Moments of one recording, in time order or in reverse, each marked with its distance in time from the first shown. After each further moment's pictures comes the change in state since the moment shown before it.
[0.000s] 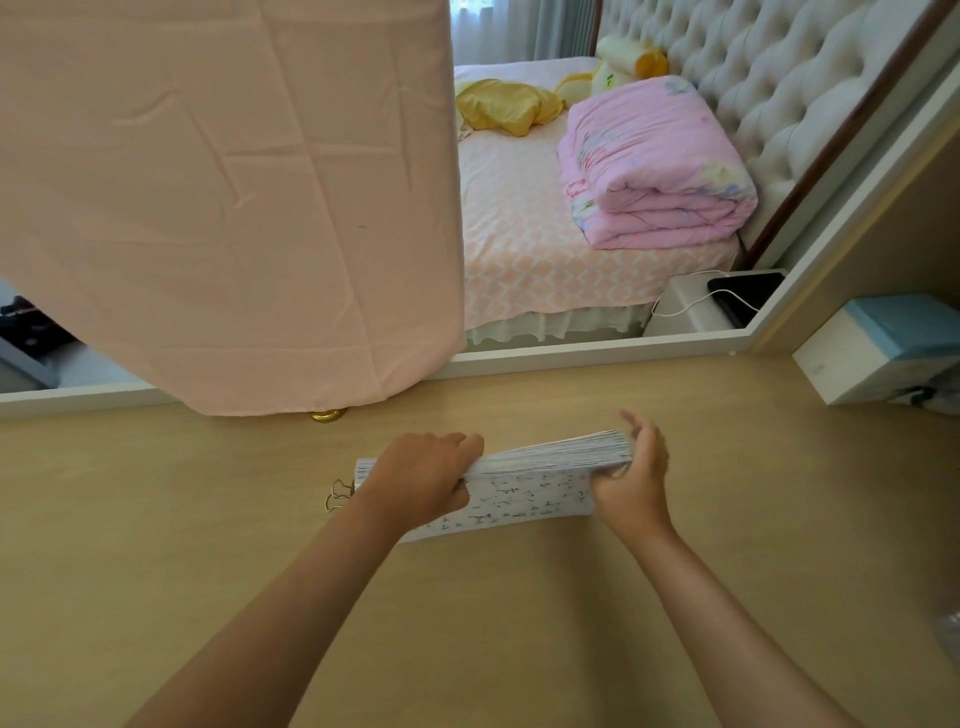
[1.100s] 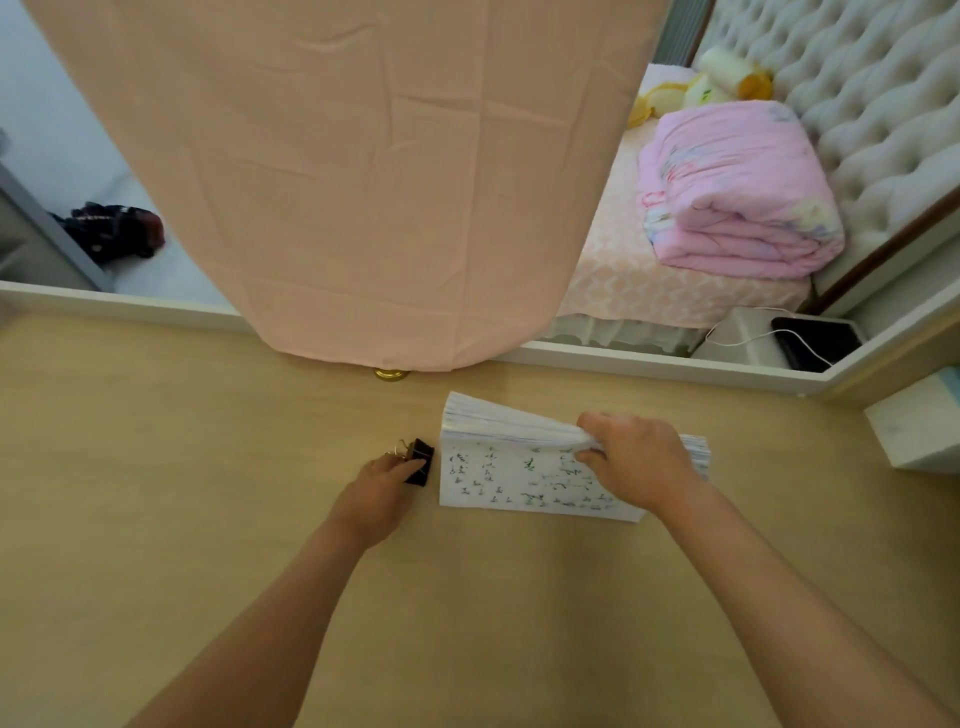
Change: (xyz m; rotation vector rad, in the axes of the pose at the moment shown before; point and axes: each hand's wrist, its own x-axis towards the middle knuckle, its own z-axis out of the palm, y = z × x) left_hand -0.121 -0.067 0.119 -0.562 -0.141 -0.666; right_hand 0.028 -0.062 0.047 -1.018 -0.477 -0.751
